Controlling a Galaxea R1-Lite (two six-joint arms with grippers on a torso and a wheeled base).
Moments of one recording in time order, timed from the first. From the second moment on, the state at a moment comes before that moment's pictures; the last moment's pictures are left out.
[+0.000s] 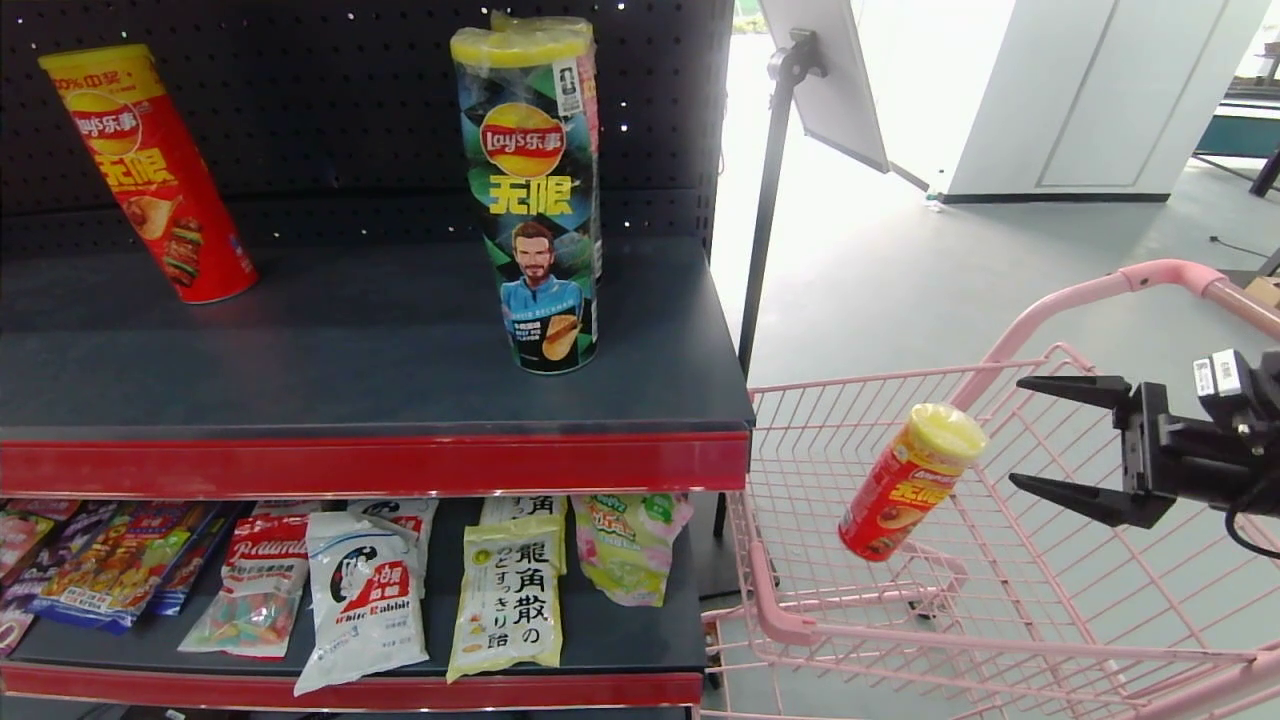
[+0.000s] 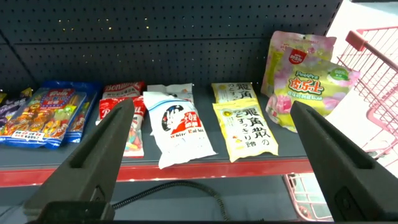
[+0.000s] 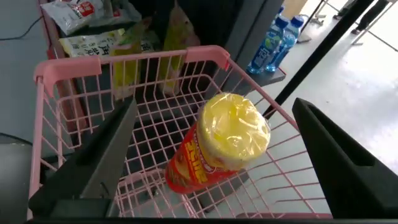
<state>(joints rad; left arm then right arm) 0.00 0.00 0.00 0.00 -0.03 -0.01 -0.35 1.81 -0.75 -0.51 1.30 -0.95</state>
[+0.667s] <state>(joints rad) 0.00 0.00 0.00 0.00 -0.03 -0.01 -0.35 2.10 -0.94 -0.51 1.30 -0.94</state>
